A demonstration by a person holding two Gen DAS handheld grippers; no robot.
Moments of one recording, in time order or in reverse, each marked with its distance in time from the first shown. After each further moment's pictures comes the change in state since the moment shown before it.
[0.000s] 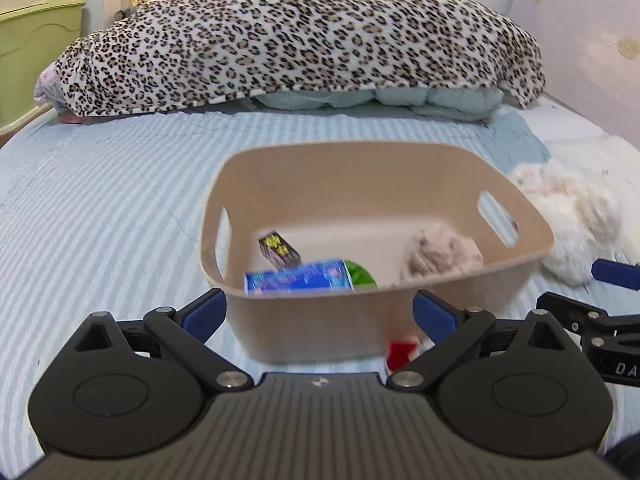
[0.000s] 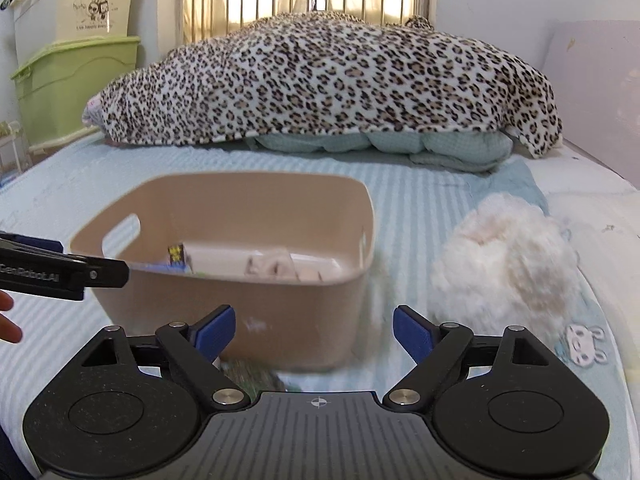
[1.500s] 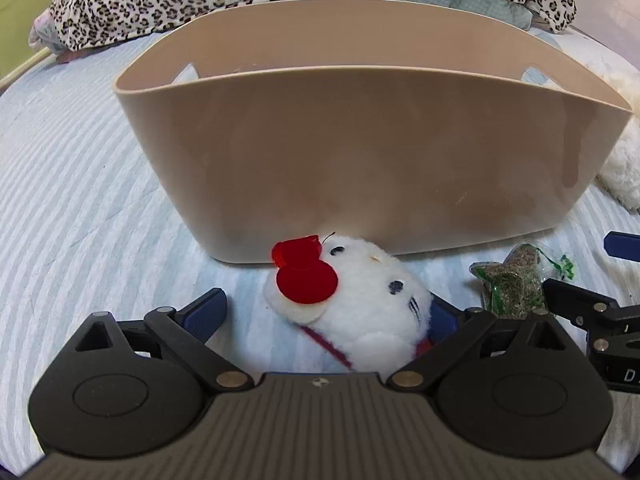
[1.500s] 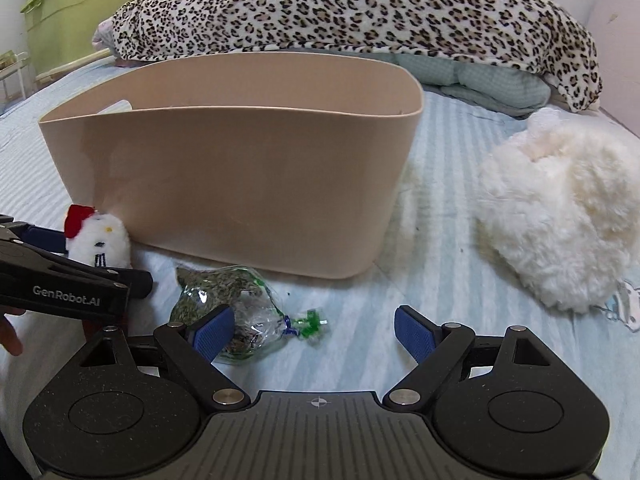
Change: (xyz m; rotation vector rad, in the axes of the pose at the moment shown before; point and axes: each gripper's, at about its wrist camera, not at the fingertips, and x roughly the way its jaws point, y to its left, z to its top) left arm 0.085 -0.015 -0.065 -0.007 0.175 0.067; right arm 0.073 0.011 -0.053 -0.068 0.164 0.060
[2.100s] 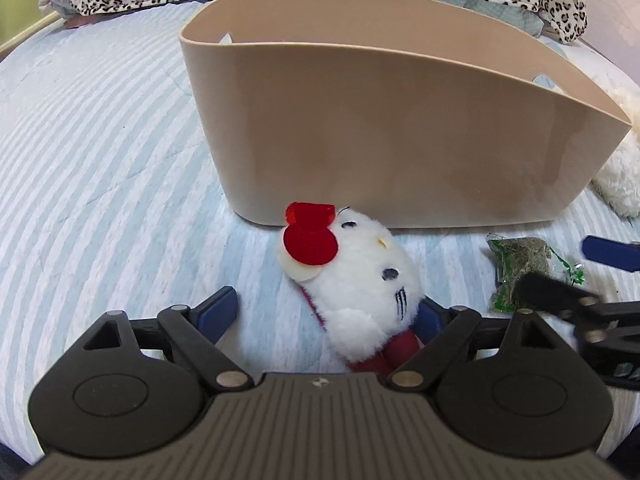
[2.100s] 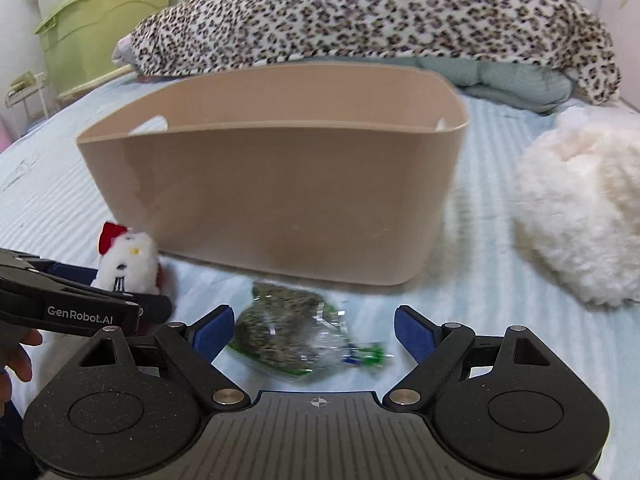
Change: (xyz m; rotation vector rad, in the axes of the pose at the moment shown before) left arm -0.007 0.020 -0.013 -0.069 0.044 -0.035; right arm 0.004 0.019 0.002 0.037 0.001 0.097
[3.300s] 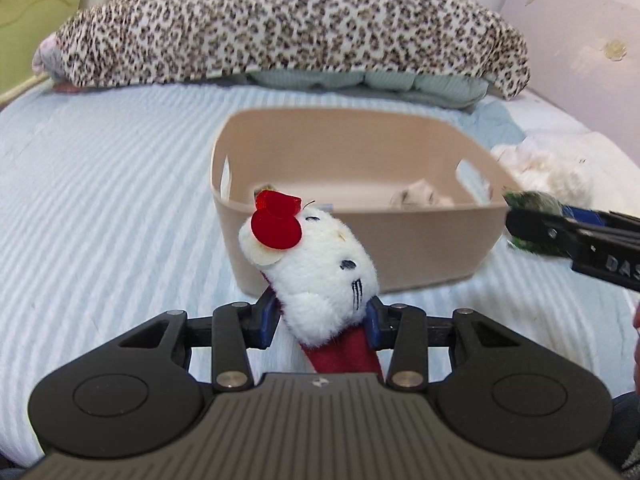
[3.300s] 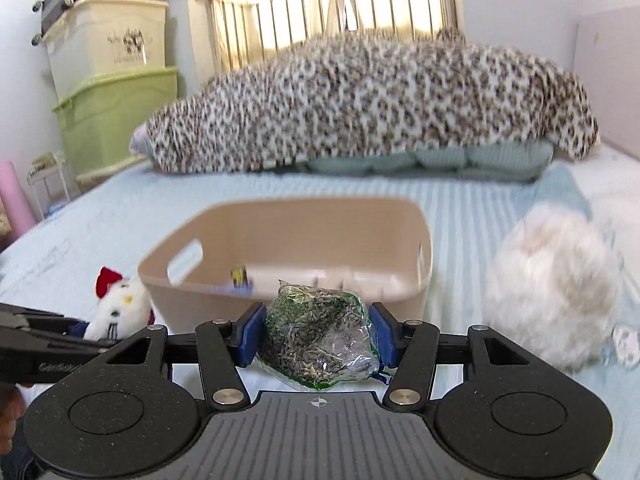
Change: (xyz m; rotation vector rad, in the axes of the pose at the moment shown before) left arm -0.097 0.003 0.010 0.049 -0.210 -0.088; right arm -0.104 -0.008 0.050 0.041 -0.290 0.022
